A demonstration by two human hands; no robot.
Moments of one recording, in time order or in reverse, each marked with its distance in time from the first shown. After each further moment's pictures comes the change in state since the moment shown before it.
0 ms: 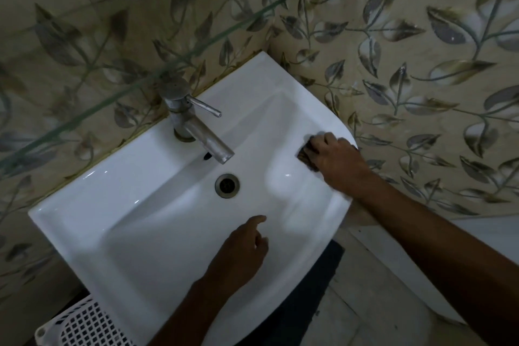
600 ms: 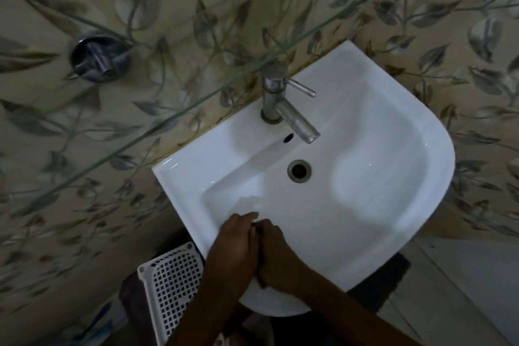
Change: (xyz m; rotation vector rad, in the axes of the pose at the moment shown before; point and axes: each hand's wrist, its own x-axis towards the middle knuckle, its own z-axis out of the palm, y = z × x) left_hand -0.103 -0.064 -0.073 0.243 0.534 0.015; right_hand -0.042 -0.309 -0.078 1.241 -0.233 -0.156
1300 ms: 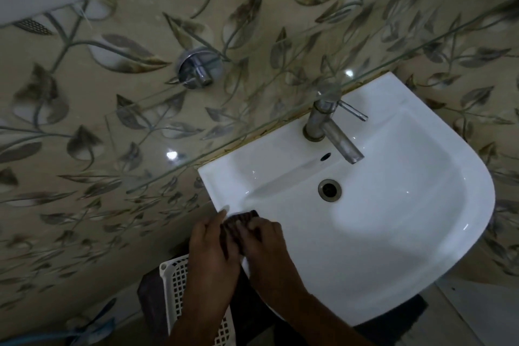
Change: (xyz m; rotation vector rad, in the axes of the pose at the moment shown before) left_hand -0.025 -0.028 -0.076 -0.105 0.342 -0.213; right_hand 0.030 -0.057 0.043 -0.175 0.373 -0.218
